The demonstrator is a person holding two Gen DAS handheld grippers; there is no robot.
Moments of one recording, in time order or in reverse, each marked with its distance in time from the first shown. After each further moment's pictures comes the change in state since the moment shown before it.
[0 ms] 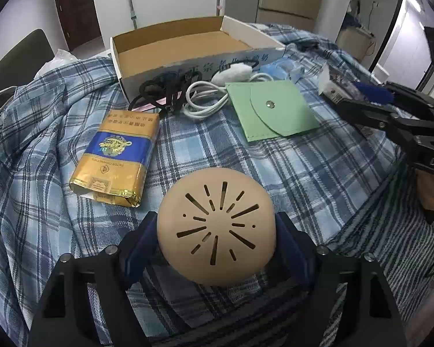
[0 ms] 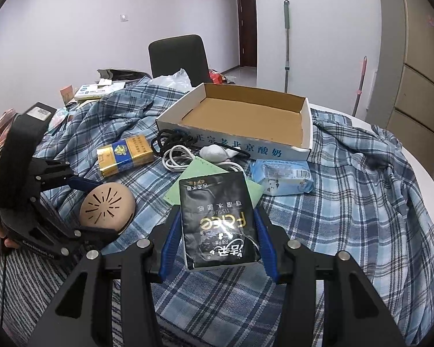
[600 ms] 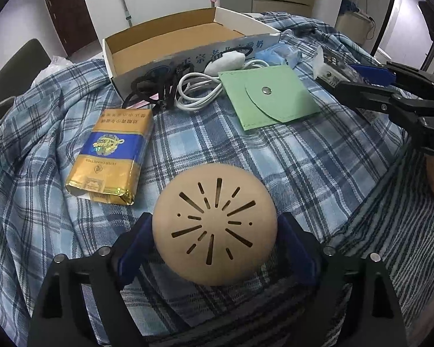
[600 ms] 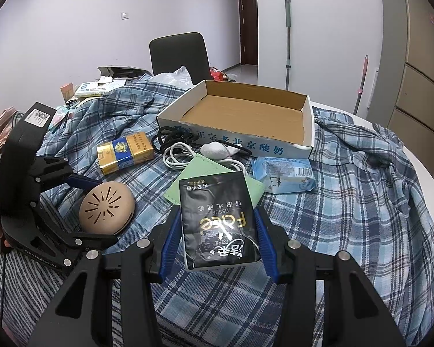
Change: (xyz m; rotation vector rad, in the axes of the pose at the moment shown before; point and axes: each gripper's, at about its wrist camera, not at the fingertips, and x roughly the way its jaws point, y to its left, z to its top) left arm 0.008 -0.013 0.000 0.050 0.046 0.051; right arm 0.003 0.001 0.000 -0.007 0.011 0.006
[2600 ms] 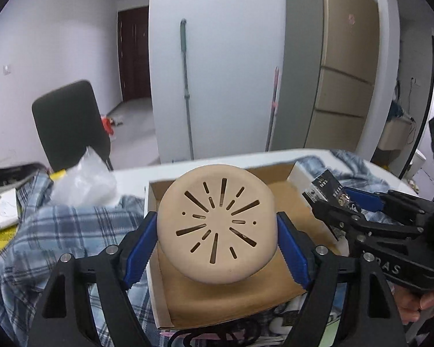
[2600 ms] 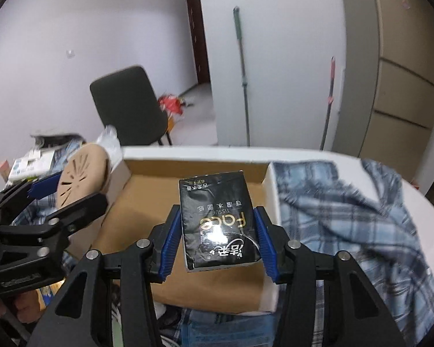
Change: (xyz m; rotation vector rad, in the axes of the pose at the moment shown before) left arm 0.017 0.082 0.181 -0.253 -0.458 0.153; right arm 0.094 -0.069 0.130 0.179 -0.089 -0.138
